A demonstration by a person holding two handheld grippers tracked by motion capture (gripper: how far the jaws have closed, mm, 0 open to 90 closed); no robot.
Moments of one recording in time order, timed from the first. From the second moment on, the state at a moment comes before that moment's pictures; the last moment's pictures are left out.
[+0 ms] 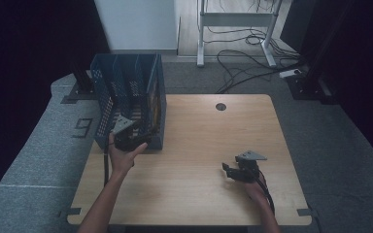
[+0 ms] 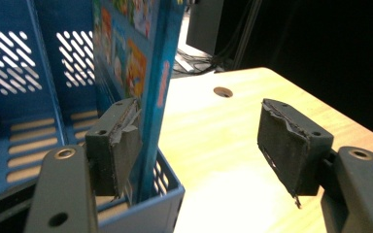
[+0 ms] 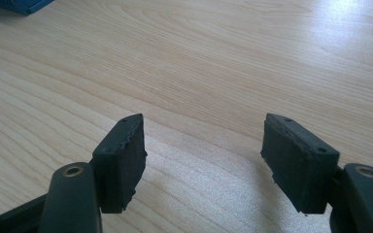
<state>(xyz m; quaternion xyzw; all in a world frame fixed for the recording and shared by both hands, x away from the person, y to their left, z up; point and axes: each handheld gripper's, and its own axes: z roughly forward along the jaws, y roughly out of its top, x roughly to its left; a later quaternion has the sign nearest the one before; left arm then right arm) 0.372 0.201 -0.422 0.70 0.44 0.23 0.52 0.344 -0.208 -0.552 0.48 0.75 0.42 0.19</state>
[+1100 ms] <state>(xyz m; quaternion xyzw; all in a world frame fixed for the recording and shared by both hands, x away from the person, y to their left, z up) 0.299 0.242 -0.485 0.74 0.43 0.16 0.50 0.344 -0.207 -0.552 0.48 0.75 0.41 0.20</state>
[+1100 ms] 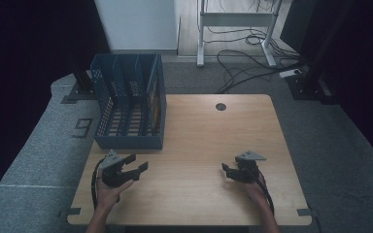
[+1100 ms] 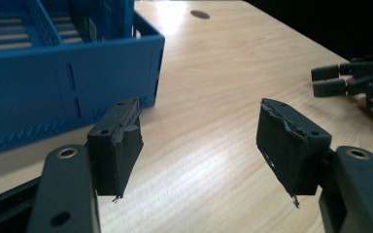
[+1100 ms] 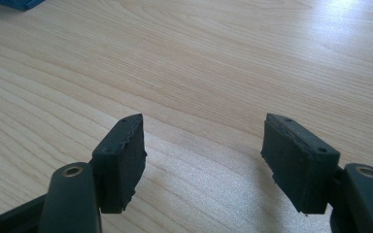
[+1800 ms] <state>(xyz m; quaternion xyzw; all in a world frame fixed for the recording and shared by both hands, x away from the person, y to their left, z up) 0.280 0.254 -0.504 0.74 0.44 0.14 0.49 0.344 -0.205 -0.552 0.49 0.75 0.40 0.19</state>
